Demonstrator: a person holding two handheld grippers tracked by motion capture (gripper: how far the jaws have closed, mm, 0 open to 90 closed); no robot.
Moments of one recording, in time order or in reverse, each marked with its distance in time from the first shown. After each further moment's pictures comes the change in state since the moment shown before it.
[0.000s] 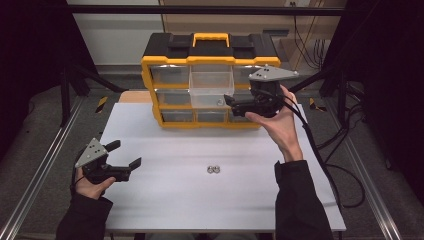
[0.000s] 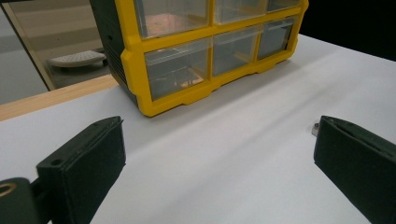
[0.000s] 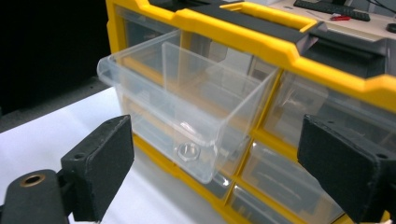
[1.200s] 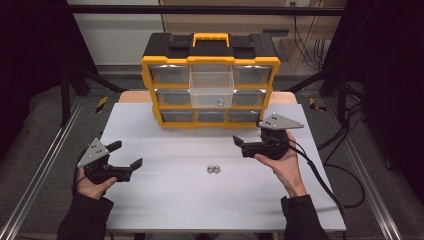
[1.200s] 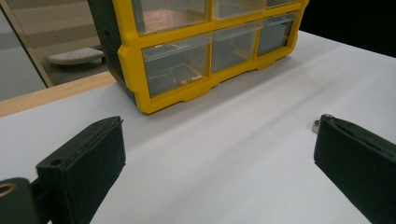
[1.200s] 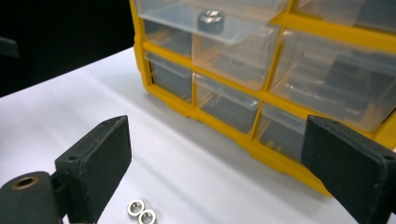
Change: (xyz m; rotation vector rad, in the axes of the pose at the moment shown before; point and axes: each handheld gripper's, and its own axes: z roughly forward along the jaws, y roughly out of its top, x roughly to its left) left arm -0.001 -0.002 0.003 0.013 -0.003 0.000; right arm 0.013 -0.110 -0.007 0.039 0.052 0.073
